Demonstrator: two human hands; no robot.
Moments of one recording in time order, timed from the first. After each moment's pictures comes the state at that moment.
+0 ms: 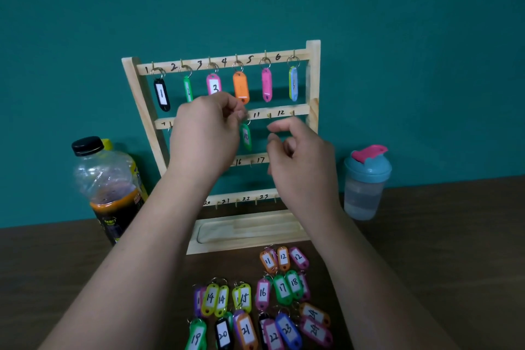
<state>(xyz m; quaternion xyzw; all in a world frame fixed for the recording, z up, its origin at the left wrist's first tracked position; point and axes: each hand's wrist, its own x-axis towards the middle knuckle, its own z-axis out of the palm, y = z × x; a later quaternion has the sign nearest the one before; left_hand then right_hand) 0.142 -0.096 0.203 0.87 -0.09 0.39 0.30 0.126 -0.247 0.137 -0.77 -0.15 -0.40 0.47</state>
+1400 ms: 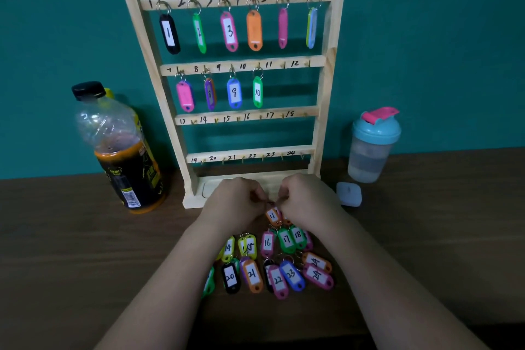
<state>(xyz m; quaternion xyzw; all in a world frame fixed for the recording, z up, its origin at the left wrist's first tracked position) 0.129 -0.080 0.020 0.96 -0.09 0.04 0.26 0.120 -0.254 0.027 -0.98 -0.05 -0.03 0.19</state>
